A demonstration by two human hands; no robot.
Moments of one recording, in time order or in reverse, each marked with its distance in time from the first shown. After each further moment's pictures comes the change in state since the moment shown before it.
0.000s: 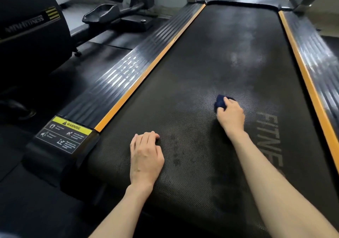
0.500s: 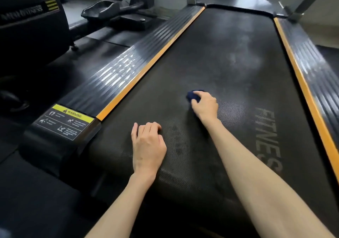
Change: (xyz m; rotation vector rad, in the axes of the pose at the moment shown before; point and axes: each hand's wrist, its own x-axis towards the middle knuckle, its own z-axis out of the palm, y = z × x) left_hand -0.001 0.000 -0.003 -0.007 0.020 -0.005; right_hand -0.022 -0.062 0.035 0.072 -0.081 -0.136
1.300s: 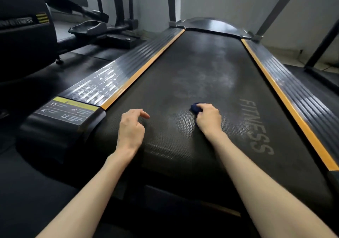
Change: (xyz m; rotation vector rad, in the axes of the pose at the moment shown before) left_hand -0.001 -0.053 -0.034 -0.469 0.022 -0.042; right_hand -0.104 0.006 -0.023 -0.065 0.115 0.084
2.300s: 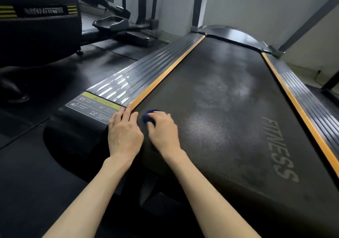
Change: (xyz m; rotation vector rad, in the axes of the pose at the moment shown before) left_hand 0.010 -0.050 -0.046 0.582 0.052 0.021; right_hand -0.080 -0.139 0.079 0.034 -0.195 -0.441
